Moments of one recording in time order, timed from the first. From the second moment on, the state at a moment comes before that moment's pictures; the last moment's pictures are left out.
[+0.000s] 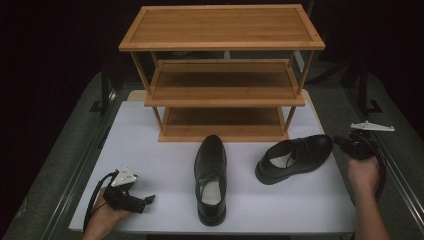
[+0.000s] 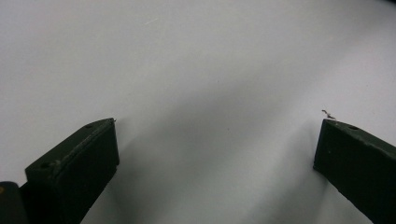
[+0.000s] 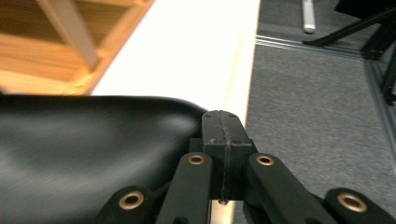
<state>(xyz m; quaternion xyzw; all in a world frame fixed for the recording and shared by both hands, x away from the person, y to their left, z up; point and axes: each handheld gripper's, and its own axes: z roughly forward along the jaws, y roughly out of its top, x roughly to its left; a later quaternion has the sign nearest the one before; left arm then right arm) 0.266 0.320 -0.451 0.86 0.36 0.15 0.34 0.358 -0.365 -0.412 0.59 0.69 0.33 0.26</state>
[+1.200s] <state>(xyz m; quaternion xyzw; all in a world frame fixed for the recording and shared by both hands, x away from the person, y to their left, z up) 0.266 0.321 -0.451 0.86 0.36 0.15 0.34 0.396 -0.332 -0.437 0.55 0.73 0.34 0.21</state>
